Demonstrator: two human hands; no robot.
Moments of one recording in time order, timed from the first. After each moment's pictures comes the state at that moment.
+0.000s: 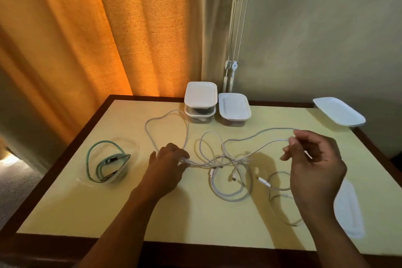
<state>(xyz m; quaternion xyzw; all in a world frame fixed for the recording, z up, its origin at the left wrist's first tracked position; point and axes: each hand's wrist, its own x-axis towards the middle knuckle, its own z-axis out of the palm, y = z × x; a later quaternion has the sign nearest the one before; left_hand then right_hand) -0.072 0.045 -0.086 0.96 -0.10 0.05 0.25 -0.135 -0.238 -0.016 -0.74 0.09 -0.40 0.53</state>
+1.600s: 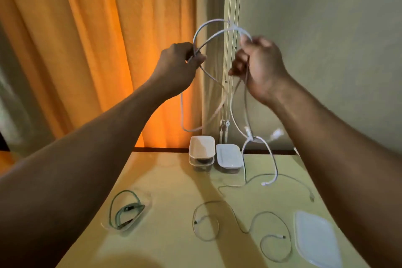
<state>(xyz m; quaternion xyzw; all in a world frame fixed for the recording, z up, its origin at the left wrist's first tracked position) -0.043 0.021 0.295 0.85 -0.19 0.29 0.40 -0.062 -0.160 0.303 -0.60 -0.15 -0.20 0.76</state>
